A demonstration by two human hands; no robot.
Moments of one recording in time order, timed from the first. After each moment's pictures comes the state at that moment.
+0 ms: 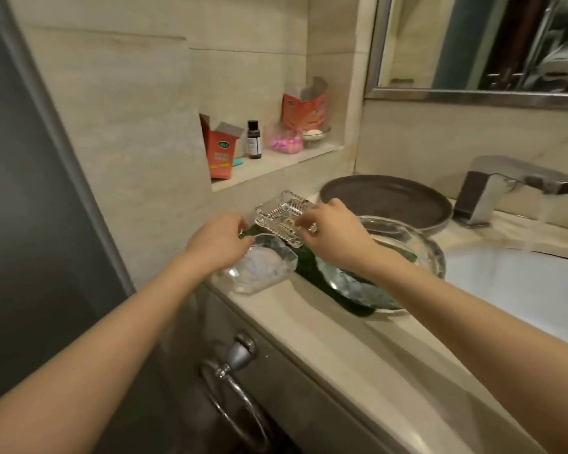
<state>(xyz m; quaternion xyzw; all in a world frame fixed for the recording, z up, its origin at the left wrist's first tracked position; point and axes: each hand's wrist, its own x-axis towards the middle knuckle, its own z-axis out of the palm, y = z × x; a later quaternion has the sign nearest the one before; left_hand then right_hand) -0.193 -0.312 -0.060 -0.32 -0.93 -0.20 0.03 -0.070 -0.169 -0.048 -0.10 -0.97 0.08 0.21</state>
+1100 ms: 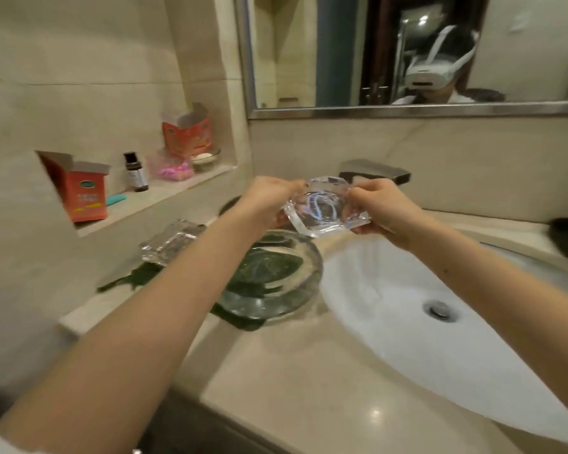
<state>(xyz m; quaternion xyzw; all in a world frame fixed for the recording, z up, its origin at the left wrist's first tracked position) -0.046 -0.152 0.019 -0.35 -0.67 -0.59 -0.29 0.086 -0.066 0.002 -0.32 -0.72 0.53 0.32</state>
